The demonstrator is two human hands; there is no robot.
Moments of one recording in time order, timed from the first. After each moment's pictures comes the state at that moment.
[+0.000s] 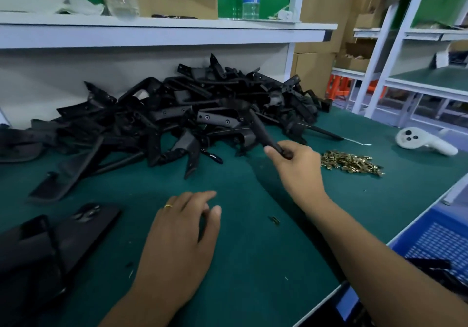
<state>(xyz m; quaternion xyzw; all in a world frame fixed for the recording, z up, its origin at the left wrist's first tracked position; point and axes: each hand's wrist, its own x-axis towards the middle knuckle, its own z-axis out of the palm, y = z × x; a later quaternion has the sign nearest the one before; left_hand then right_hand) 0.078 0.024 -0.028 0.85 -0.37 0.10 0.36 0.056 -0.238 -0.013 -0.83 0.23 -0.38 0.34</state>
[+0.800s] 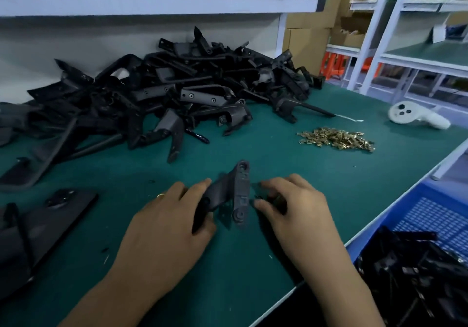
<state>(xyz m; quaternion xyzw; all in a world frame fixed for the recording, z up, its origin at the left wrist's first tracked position) 0.075 0.019 -0.033 0.90 -0.40 0.07 0.15 -0.043 -0.163 -0.039 -0.90 0.23 -0.28 0.26</state>
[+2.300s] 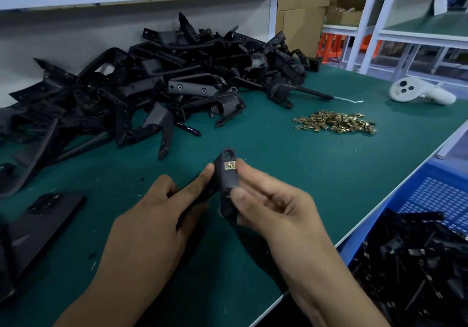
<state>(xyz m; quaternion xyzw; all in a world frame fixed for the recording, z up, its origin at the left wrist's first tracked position) 0.077 0.023 -0.035 0.88 -0.42 0.10 0.20 -0.048 -0.125 -0.029 -0.54 0.12 -0.24 0.80</state>
